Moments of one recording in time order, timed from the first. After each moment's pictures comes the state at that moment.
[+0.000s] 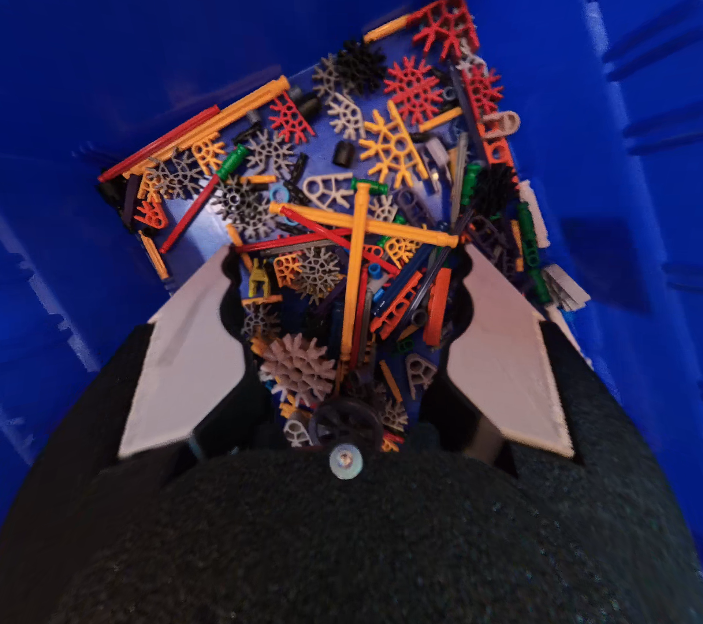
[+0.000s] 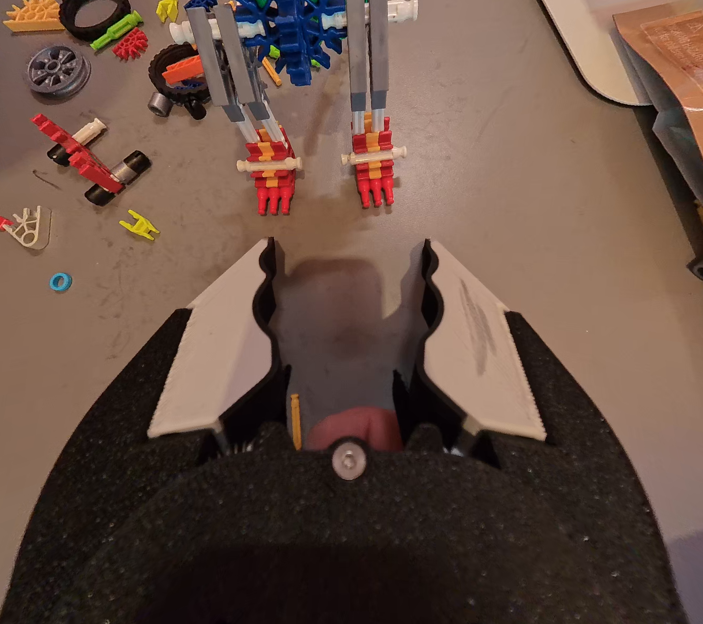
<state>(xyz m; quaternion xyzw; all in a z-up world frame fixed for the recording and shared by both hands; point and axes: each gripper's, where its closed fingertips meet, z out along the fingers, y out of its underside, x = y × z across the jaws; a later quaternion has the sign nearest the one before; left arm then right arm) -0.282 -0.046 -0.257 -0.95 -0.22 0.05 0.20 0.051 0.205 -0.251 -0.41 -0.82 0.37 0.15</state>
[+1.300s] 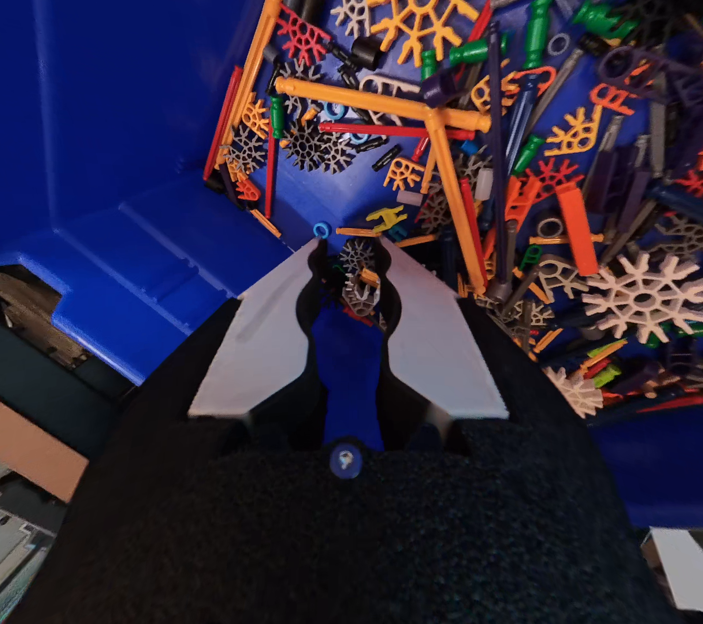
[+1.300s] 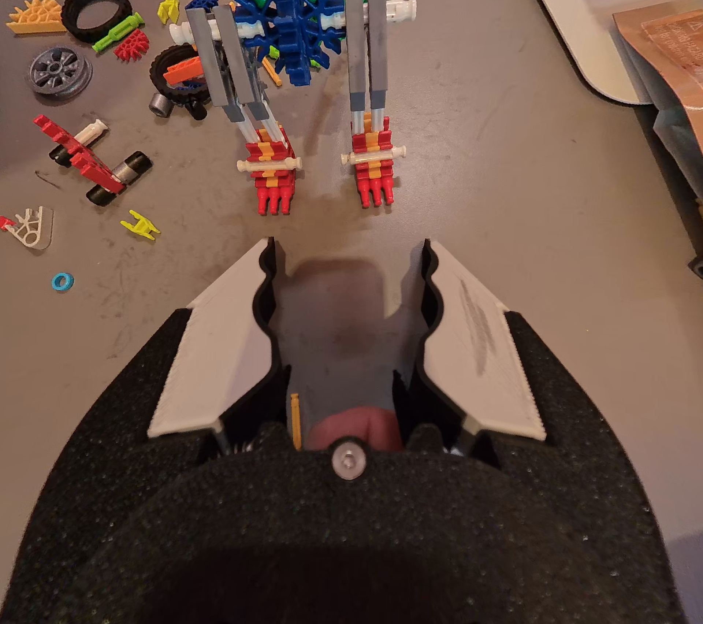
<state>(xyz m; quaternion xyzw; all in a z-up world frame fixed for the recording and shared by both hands) -0.309 -0.094 -0.240 -0.98 0.00 0.18 -0.03 0.051 0.205 -0.251 -0.42 -0.82 0.37 0.15</state>
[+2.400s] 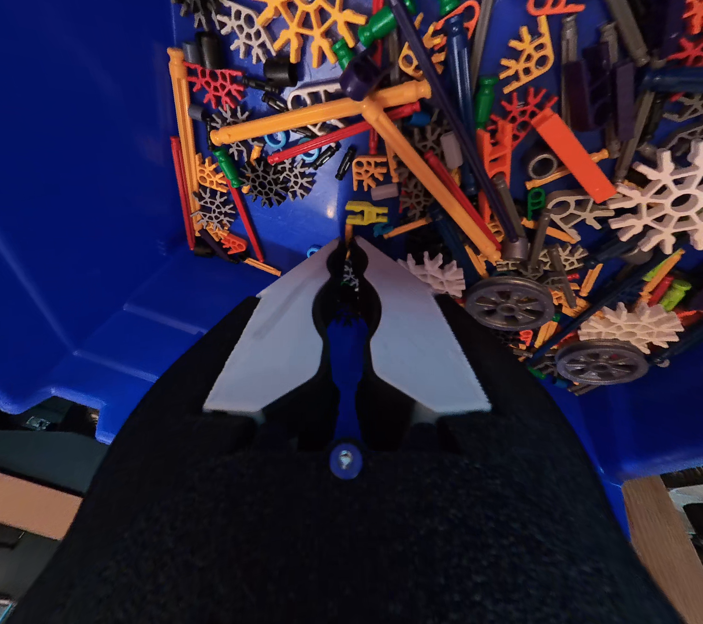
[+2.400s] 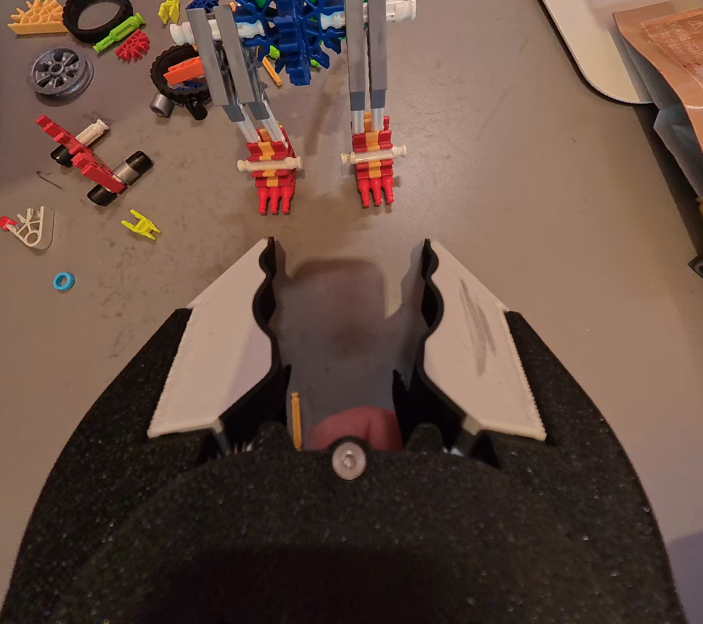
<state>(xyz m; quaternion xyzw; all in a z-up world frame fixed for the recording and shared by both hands) -0.308 -0.092 -0.251 -0.98 0.18 0.11 -0.06 0.052 0.205 -0.251 -0.42 -0.82 0.37 0.15</state>
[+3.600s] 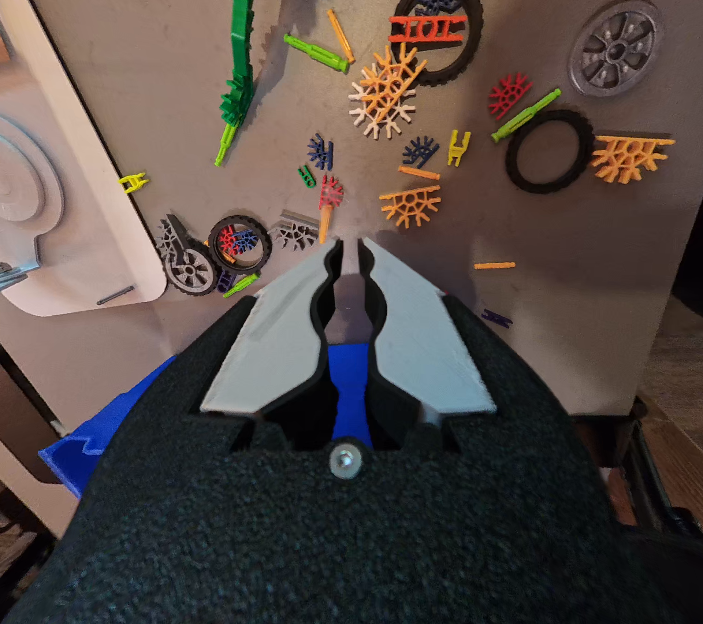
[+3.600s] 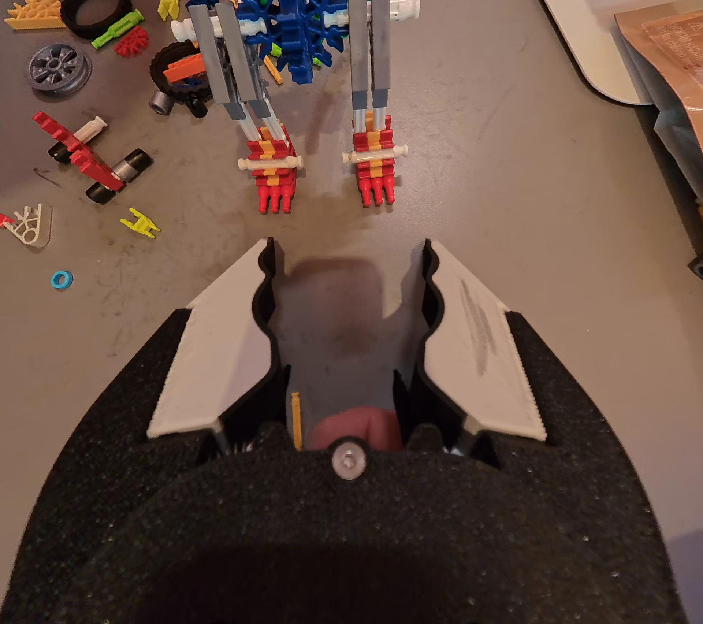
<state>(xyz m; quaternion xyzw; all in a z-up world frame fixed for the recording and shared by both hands) -0.071 0.028 -0.201 -0.90 0.42 0.02 0.09 0.052 0.205 -0.251 -0.41 -0.82 0.36 0.15</state>
